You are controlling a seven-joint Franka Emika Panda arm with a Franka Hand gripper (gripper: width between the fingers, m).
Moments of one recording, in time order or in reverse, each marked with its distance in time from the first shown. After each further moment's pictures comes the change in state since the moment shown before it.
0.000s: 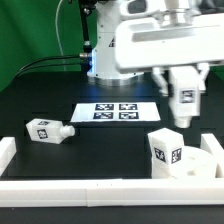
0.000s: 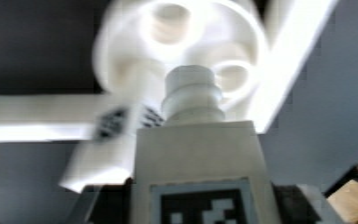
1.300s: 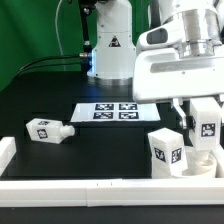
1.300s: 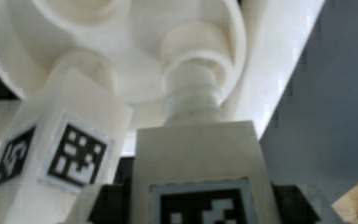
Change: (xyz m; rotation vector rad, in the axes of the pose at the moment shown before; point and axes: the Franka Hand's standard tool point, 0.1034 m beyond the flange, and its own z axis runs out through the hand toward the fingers) arm -0.017 0.000 0.045 -0.033 0.016 0.012
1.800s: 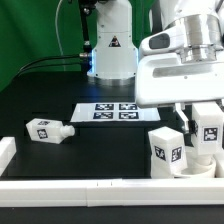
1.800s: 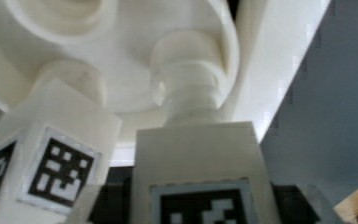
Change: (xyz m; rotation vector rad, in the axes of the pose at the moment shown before) arm -0.005 -0.005 0.008 0.003 -0.008 -0.007
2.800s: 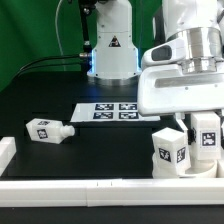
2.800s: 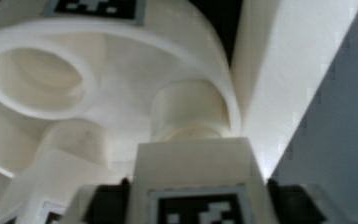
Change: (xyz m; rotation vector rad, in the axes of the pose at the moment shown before) arm -0.019 -0.002 0.008 -0.011 -0.030 0.017
